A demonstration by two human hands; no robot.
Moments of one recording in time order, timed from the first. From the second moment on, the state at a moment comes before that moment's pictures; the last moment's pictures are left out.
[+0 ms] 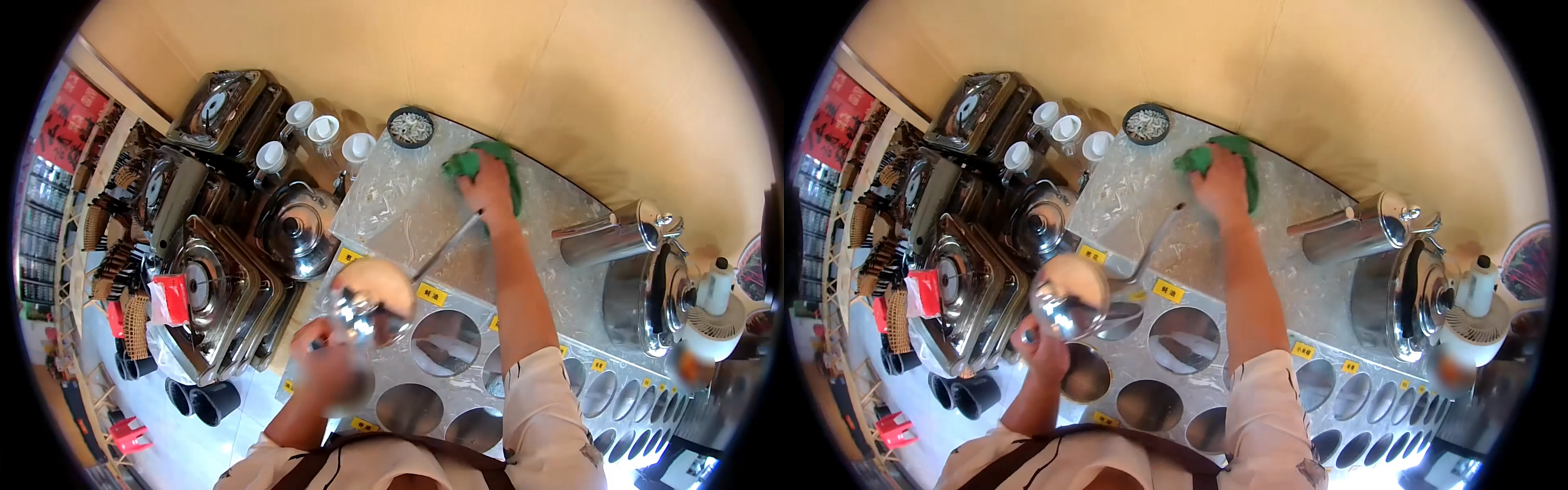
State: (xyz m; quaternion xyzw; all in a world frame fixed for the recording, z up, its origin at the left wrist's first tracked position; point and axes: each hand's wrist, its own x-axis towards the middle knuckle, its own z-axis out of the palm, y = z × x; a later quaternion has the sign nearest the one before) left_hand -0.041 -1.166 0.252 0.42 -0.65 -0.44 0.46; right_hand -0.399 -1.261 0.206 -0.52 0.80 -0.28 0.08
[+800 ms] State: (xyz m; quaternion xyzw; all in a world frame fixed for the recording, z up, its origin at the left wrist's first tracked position) left_hand 0.085 -1.164 0.275 0.48 -0.63 -0.30 0.52; right_hand -0.338 -1.371 0.228 -0.47 0.85 -0.23 0.03
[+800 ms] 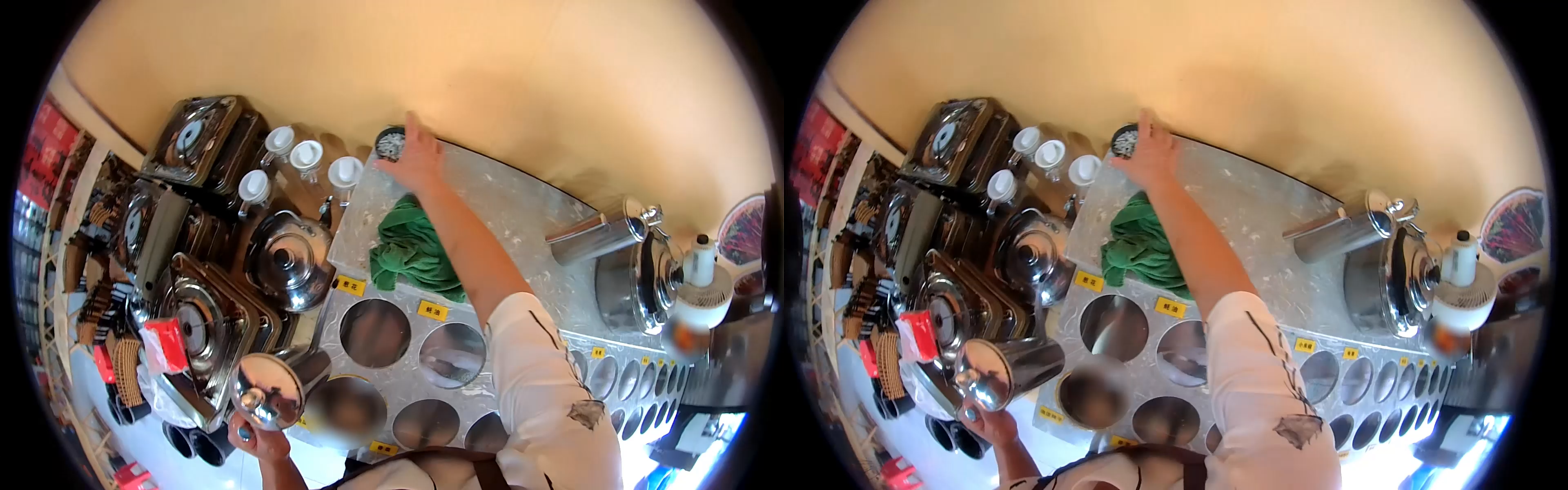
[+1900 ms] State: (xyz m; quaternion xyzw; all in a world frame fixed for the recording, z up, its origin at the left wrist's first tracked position) left_hand 0.050 -1.162 0.293 0.50 -0.59 -0.30 0.55; right_hand -0.361 -1.294 0.175 -0.53 0.82 -0.19 -0.07
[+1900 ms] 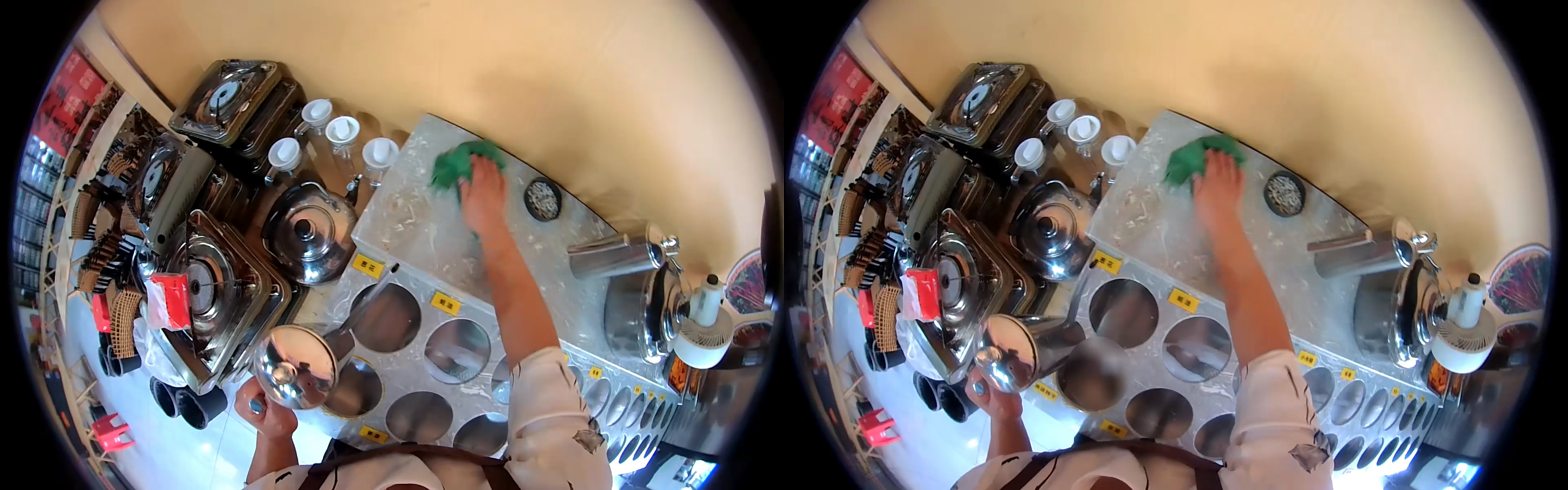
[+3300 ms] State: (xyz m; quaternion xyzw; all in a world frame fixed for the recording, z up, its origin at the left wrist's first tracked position) left_hand 0.088 -1.128 0.310 0.43 -0.57 -0.38 0.59; right_hand -0.352 -1.019 0.212 -0.76 0.65 -0.04 -0.01
